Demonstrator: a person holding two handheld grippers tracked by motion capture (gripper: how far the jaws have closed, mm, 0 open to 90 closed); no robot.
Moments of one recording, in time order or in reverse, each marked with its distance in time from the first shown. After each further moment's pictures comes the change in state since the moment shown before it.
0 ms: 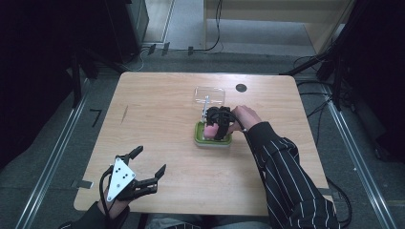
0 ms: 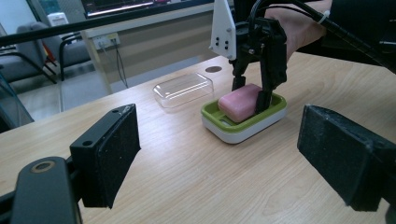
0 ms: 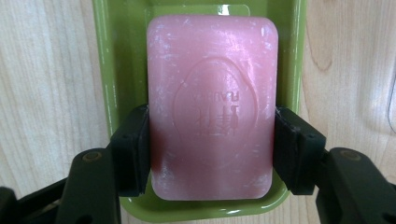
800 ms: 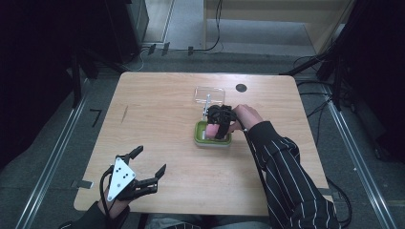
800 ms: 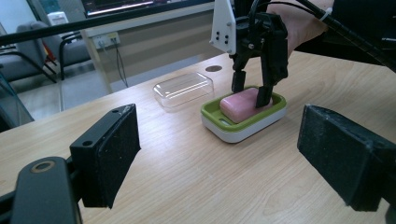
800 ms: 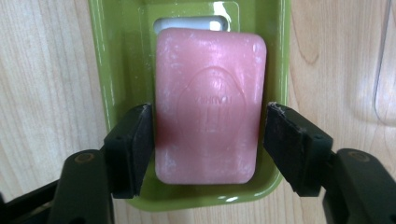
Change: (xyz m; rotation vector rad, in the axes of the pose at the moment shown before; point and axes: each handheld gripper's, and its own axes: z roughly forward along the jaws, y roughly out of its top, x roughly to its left) left arm -0.001 0.000 0.001 0.004 -0.004 -0.001; right arm -0.001 -0.003 -0.006 -0.001 -0.015 0.029
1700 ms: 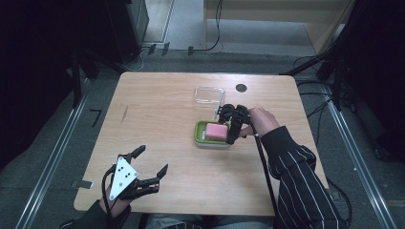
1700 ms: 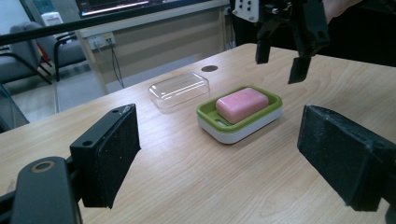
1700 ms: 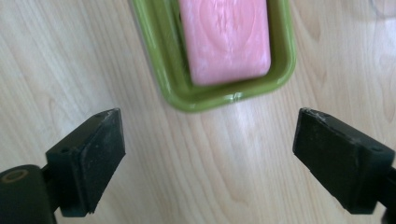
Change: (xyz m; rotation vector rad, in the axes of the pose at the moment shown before) left arm -0.001 0.001 0.003 0.004 -0.015 0.008; right arm 0.021 -0.031 -0.044 0.074 -0.010 0.196
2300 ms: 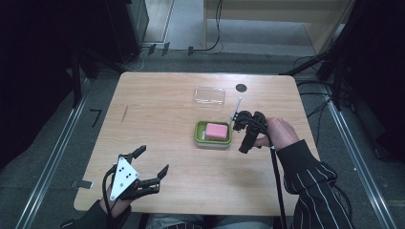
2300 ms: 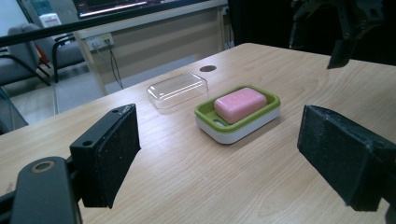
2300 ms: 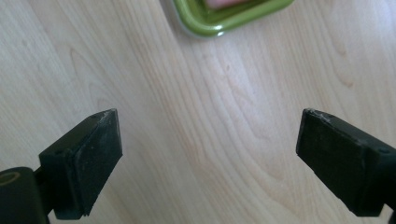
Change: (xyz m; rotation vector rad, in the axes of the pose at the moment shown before) left arm -0.001 0.000 0.000 -0.003 -0.004 0.007; right arm 0.023 -0.049 -0.022 0.010 -0.036 0.108
